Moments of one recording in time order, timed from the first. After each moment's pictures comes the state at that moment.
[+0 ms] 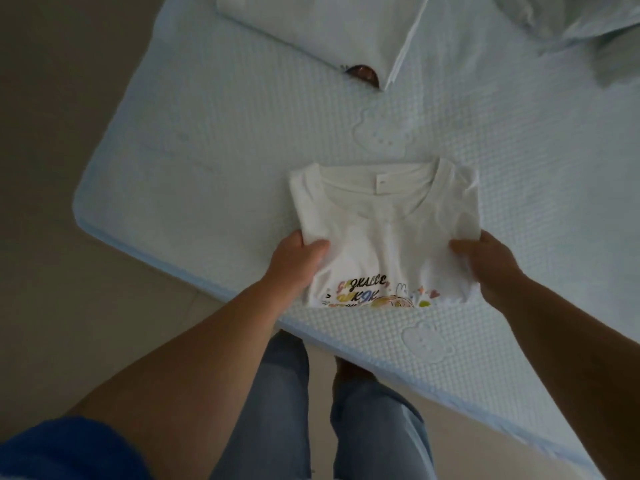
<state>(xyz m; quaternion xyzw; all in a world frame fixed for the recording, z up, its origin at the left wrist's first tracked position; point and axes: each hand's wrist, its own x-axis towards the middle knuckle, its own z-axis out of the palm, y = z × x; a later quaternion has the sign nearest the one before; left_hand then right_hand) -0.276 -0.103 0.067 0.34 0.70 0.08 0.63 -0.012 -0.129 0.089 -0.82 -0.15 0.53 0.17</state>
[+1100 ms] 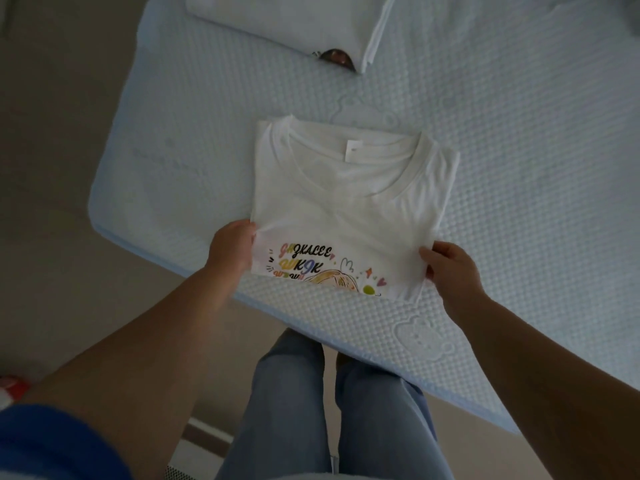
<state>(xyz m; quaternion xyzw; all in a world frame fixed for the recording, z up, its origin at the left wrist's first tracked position) -0.307 -0.082 0.054 0.34 0.81 0.05 0.48 -0.013 -0.169 0.040 -0.80 -0.08 0.56 0.20</state>
